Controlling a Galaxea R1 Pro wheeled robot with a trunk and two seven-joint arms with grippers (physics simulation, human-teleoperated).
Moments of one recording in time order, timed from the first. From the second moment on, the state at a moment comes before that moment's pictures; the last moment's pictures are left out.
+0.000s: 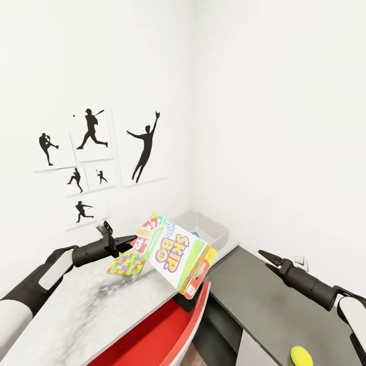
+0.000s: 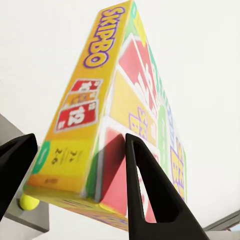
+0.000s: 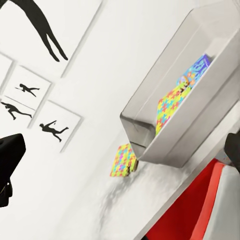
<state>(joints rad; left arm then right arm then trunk) -0.72 0.41 -0.34 -0.85 1.12 0.92 -1.08 -0.22 -0.31 -0.24 -1.43 -1.08 0.83 0.35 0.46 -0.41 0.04</state>
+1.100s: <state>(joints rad) -0.72 0.41 -0.34 -0.85 1.12 0.92 -1.08 -0.22 -0.30 -0.24 -1.43 -1.08 0.83 0.35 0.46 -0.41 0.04</state>
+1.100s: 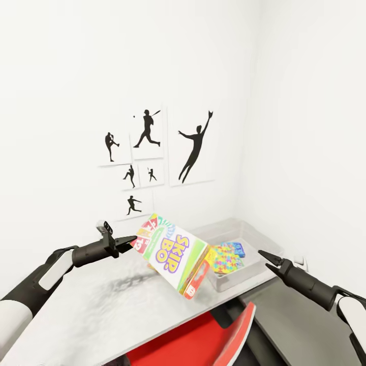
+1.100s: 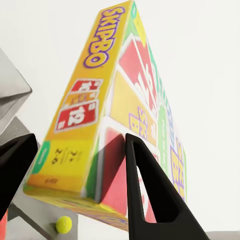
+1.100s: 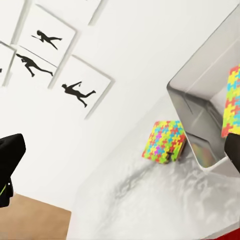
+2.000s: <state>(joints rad) -0.72 0.41 -0.34 -0.85 1.13 0.89 -1.08 -0.22 -0.30 -0.24 -1.43 -1.08 0.83 0.35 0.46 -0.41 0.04</state>
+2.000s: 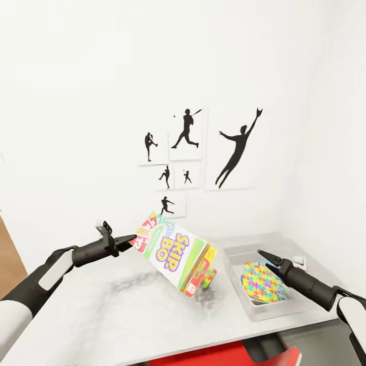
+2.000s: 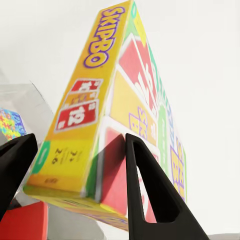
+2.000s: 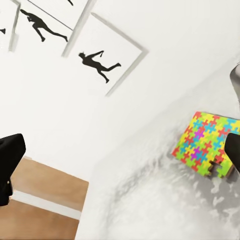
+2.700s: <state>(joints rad) -0.72 0.41 -0.34 -0.85 1.13 0.89 -1.08 -0.22 -0.30 -0.24 -1.43 -1.08 0.82 0.35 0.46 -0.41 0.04</state>
